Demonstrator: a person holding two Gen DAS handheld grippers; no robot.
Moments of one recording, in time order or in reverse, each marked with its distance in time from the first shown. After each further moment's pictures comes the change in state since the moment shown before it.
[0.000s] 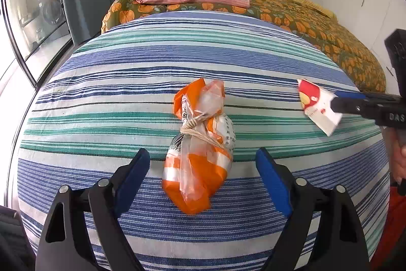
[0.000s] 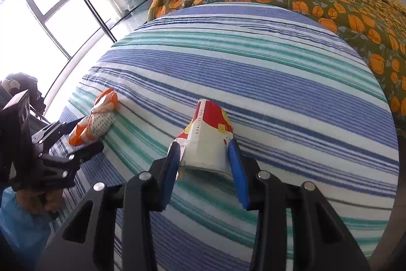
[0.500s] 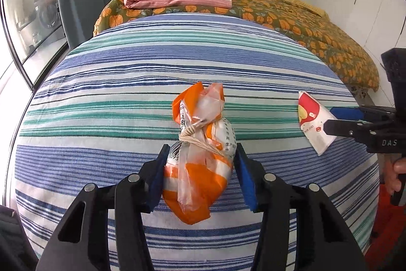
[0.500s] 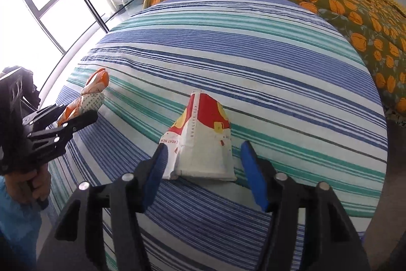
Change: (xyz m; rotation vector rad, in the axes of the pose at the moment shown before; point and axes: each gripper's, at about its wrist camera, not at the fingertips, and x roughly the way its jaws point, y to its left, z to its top) left arm -0.025 -0.036 -0.022 0.008 -0.017 -0.029; right arm -0.018 -0.006 -0.045 0.011 0.027 -0.040
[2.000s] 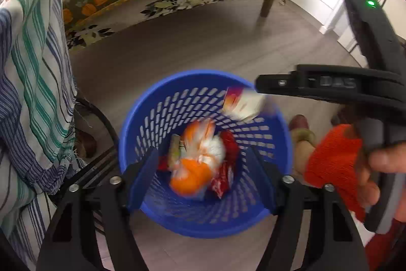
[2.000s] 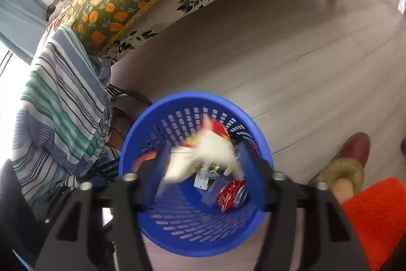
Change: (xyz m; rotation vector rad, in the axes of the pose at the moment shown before) left arm 0.128 -0.455 -0.132 0.405 0.223 -0.270; right arm -0.086 -0.337 -0.300 0.719 -0.098 -0.176
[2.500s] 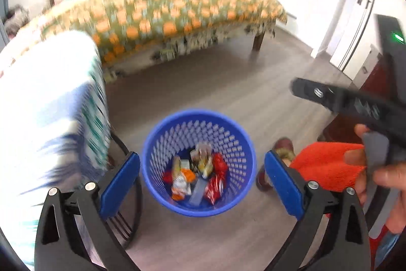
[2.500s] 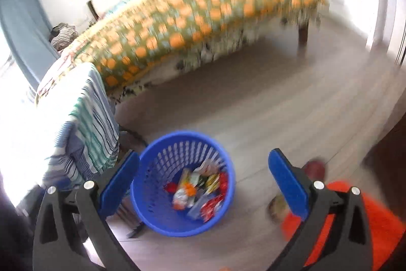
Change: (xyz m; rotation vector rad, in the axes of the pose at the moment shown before) left arm -0.140 -0.033 -0.009 0.040 -0.224 0.039; right arm -0.168 0.034 -0.049 -0.106 -0.373 -0.148
